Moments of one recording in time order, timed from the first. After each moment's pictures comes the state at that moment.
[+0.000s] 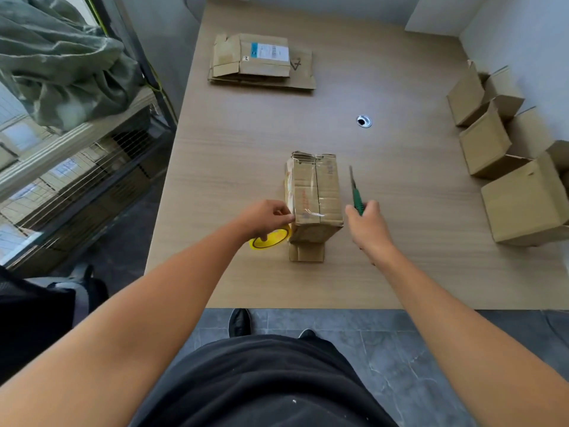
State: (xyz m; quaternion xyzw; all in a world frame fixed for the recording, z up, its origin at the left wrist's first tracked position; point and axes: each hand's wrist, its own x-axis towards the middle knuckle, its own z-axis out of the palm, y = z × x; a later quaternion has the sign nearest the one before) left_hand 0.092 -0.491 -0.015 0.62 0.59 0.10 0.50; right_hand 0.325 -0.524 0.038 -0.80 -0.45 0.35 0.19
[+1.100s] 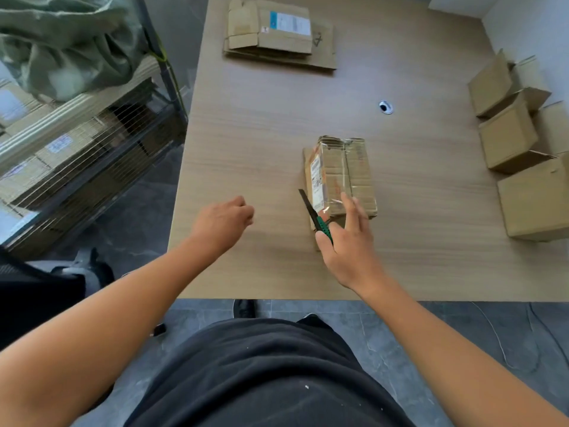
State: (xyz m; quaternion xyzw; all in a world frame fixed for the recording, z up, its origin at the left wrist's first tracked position) left_hand -0.034 -0.533 -0.032 0.80 0.58 0.04 0.15; right_hand 0.230 -0.580 0.036 -0.66 -0.73 0.18 0.03
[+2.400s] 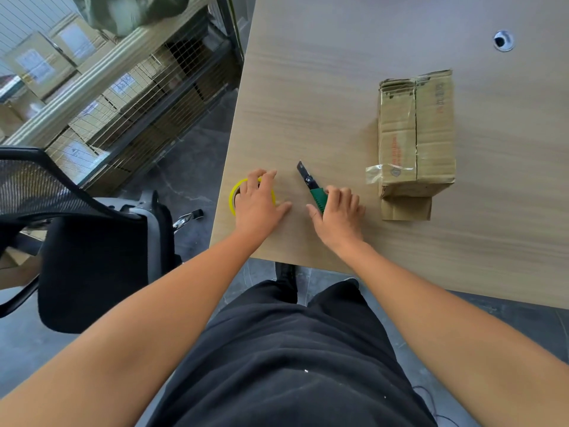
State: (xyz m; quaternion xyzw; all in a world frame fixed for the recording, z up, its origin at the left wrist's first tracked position) left_hand -0.043 -0.582 -0.095 0.56 0.78 0.10 0.28; right_hand 0.141 -0.569 -0.102 -0.65 -0.73 0.21 -0.03
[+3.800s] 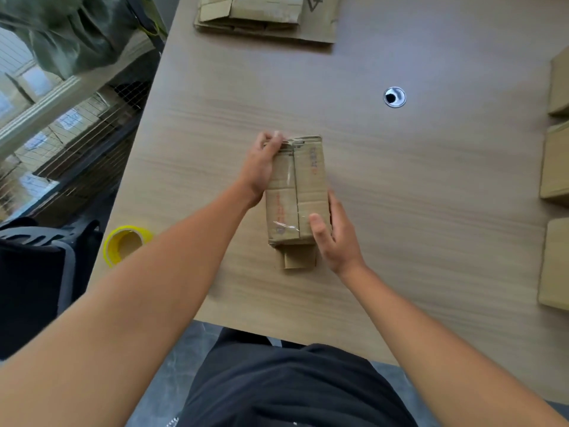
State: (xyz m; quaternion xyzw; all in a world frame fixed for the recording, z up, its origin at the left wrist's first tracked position) left_hand 0.195 -0.354 -0.029 0.29 0.63 0.46 0.55; right_hand 0.387 -0.440 -0.051 -0.55 -0.61 0.50 0.28
